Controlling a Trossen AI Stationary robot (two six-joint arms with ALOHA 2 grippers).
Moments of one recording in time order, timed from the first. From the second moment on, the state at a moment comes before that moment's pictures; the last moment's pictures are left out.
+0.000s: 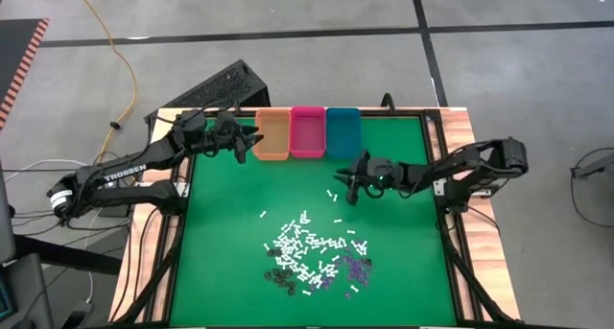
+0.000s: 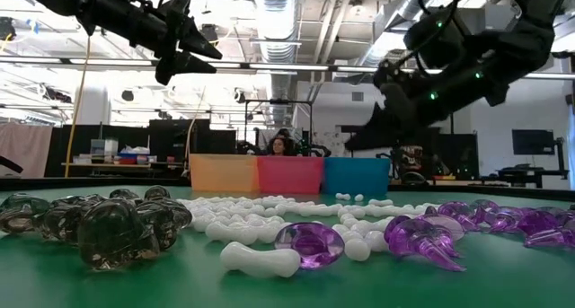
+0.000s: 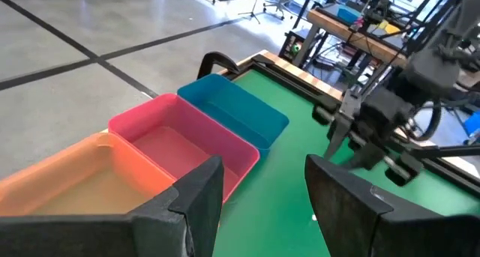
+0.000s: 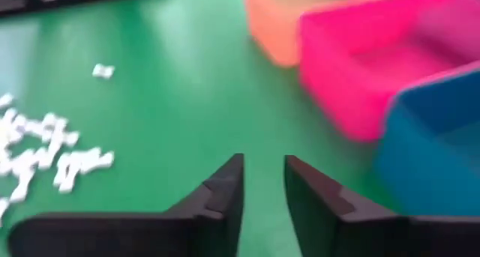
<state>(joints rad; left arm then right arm) 0.58 0.89 0.59 0.12 0.17 -0.30 -0.12 1.46 0.42 0.64 0.16 0.16</state>
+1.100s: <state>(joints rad) 0.58 0.89 0.59 0.09 0.17 -0.29 0.04 1.76 0.54 0.55 0.40 0.30</state>
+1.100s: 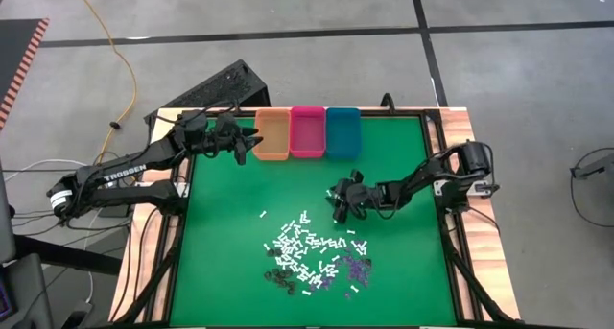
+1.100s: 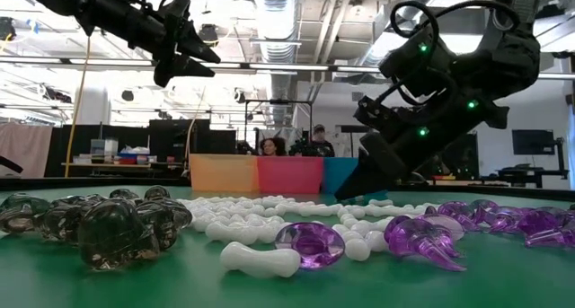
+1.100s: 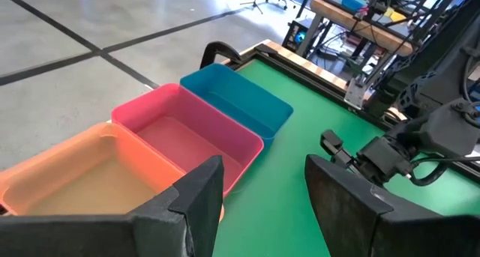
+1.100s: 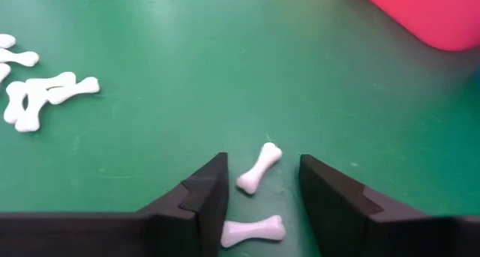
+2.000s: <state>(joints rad) 0.58 0.89 0.59 0.09 0.17 -0.29 0.00 1.68 0.57 0.49 0.39 0.24</state>
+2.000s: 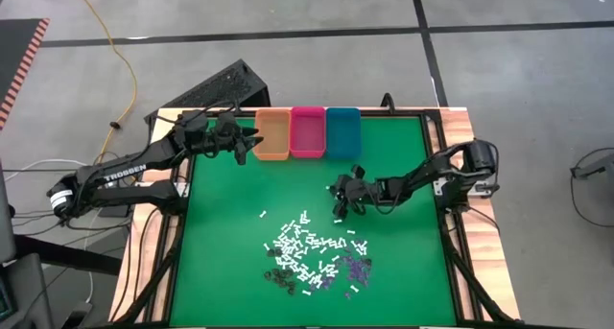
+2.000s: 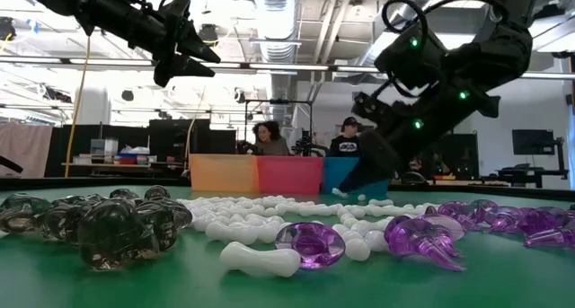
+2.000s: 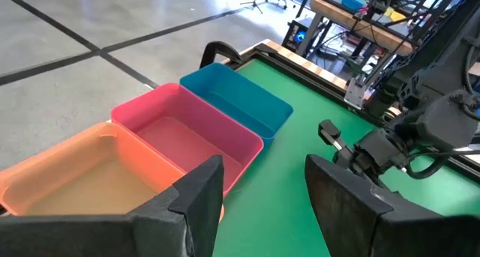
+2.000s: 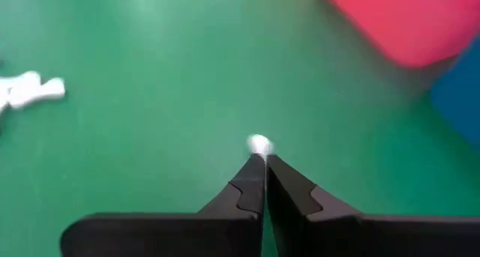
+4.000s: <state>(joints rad) 0.58 0.88 0.59 0.01 0.18 -0.24 -0.24 1.75 0.90 -0.09 -0.16 -0.29</state>
